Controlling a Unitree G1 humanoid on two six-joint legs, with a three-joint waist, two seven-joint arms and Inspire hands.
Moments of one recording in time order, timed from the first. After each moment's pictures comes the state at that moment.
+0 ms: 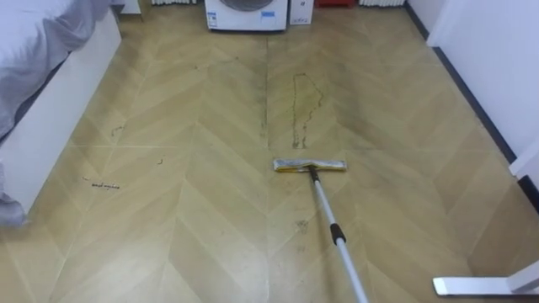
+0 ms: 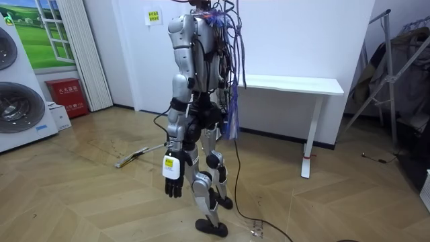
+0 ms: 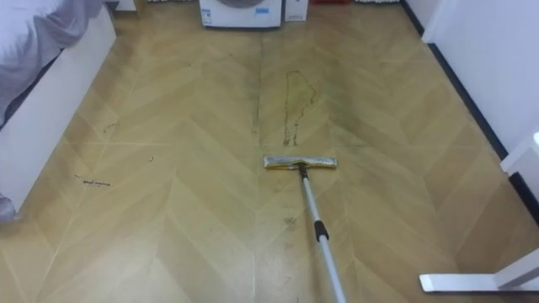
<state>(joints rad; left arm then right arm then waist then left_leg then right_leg) 0.23 0.17 0.10 1.14 0.17 0.29 0.07 0.12 -0.23 0.05 1.33 -0.17 0.26 0.16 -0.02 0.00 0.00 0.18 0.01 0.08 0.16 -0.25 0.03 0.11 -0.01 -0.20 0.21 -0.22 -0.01</state>
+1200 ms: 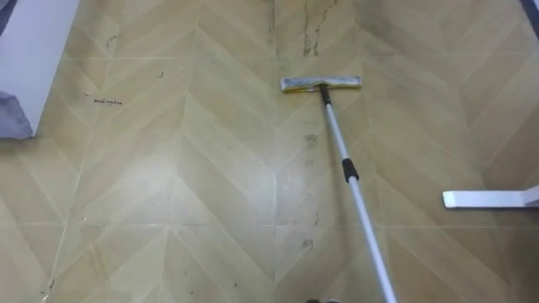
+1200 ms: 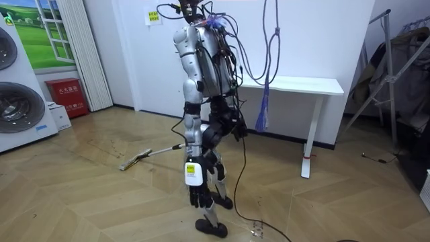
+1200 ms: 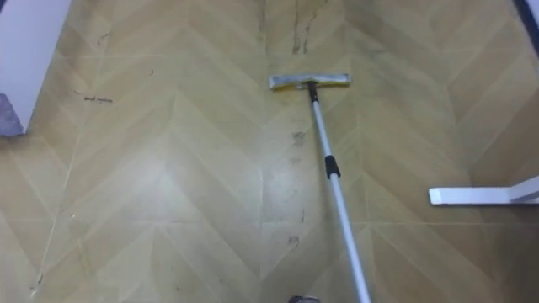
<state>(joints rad) 0.09 0.18 0.03 1.19 0.11 0.28 0.11 0.03 -0.25 0.13 1.33 0.04 0.24 -0.01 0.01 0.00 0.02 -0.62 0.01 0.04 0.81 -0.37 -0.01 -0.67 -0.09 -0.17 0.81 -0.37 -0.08</state>
